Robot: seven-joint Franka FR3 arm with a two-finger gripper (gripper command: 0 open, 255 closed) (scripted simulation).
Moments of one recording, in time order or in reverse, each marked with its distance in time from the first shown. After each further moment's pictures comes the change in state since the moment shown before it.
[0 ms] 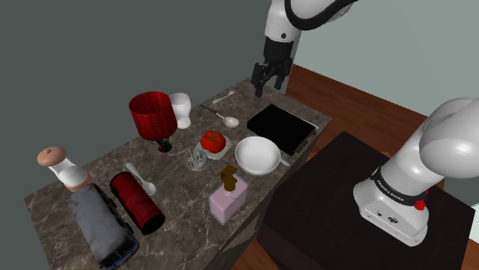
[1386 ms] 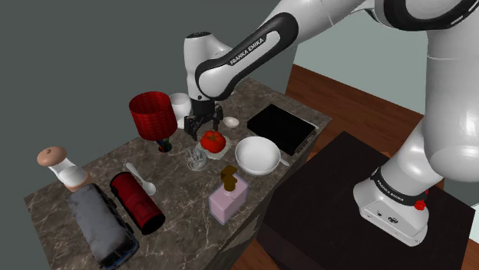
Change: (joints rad) arm 0.179 0.813 0.071 0.555 -0.212 0.191 0.297
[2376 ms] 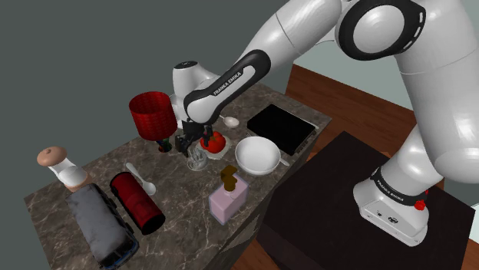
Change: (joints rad) arm 0.074 0.230 -0.024 0.172 -0.042 0.050 0.040
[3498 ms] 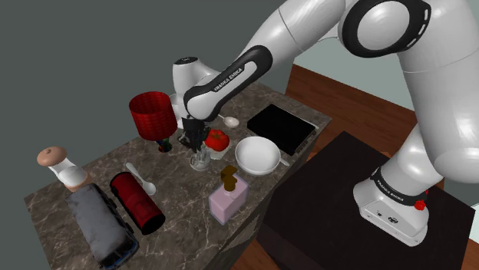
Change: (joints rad) arm -0.006 -0.021 0.001 -0.006 0.003 -0.012 -0.001
